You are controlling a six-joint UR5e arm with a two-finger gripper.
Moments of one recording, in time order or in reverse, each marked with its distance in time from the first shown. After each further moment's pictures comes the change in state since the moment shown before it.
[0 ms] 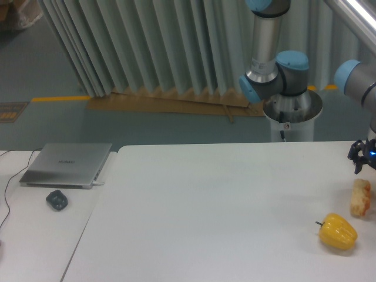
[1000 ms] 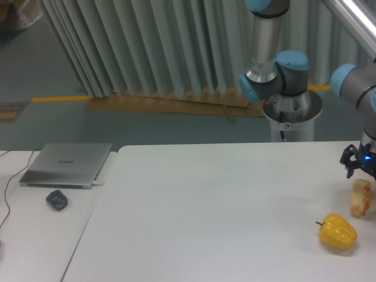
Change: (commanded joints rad) arm 0.048 -0.025 -0.035 0.014 -0.066 -0.074
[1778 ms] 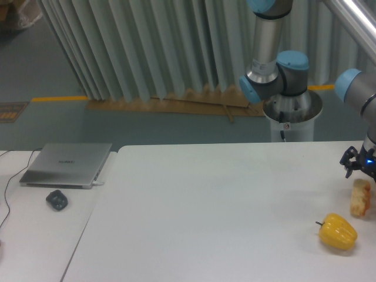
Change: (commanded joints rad) arm -0.020 0.002 -0.034 -0.015 -0.018 -0.005
